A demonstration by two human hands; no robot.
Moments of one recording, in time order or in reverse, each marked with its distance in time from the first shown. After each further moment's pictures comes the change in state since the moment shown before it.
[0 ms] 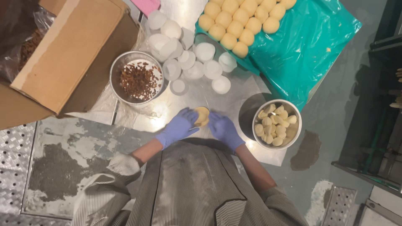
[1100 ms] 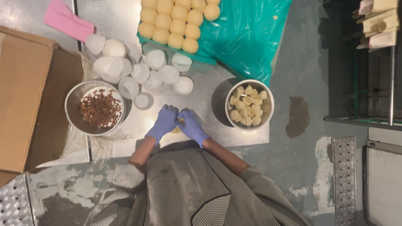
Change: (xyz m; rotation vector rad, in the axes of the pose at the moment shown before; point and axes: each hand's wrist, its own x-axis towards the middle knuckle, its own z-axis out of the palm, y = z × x) left_hand 0.095 -0.019 0.040 -0.138 0.015 -0.149; right_hand 0.043 0.015 0.079 0.387 0.628 0.185
